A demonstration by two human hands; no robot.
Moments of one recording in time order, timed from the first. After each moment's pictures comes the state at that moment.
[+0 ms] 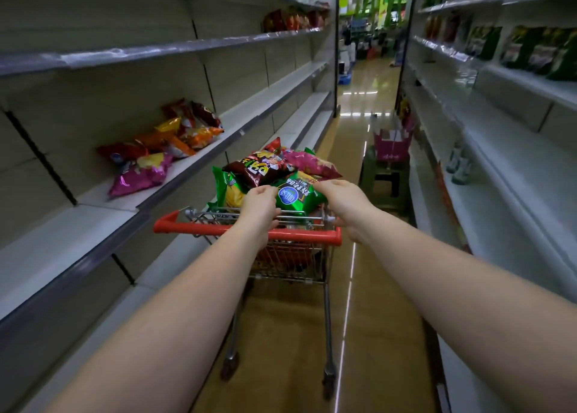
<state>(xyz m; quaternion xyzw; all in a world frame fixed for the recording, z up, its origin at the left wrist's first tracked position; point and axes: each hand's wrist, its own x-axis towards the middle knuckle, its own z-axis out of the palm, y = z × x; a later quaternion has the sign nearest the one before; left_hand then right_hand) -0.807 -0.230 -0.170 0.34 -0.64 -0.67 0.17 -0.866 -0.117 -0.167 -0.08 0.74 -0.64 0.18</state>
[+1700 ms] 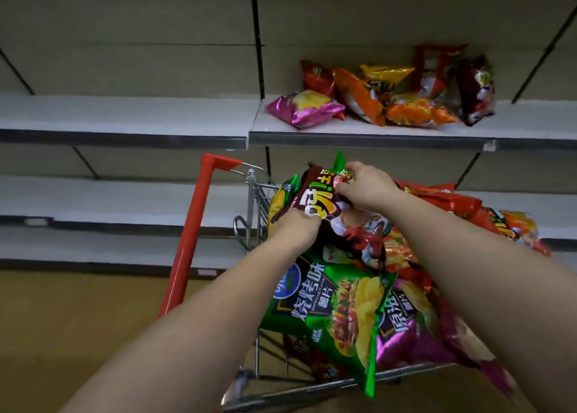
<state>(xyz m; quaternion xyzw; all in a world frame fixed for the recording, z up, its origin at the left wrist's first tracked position) -1.106 -0.347 -0.246 0.75 -0.43 -0.42 0.27 -1.221 -0.427 -0.216 -0.76 0.62 -0.08 0.20</state>
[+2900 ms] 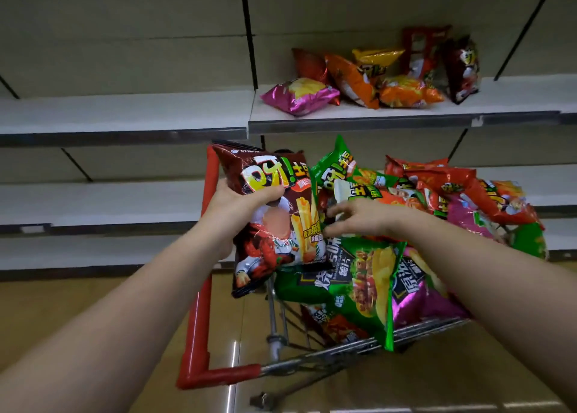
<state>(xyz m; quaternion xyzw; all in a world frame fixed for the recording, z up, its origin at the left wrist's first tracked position) -1.010 -0.287 -0.216 0.62 -0.38 -0.49 0.47 -1.215 -0.353 -0.236 -0.75 0.53 0.06 0.39</state>
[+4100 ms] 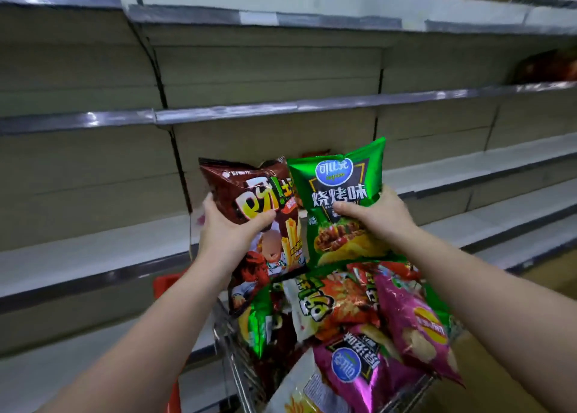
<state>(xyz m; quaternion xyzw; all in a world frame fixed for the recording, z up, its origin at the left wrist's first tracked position) -1.046 -0.322 -0.107 0.50 -0.54 -0.39 0.55 -1.281 -0.324 -0.104 -0.52 0.68 -0.49 0.18</state>
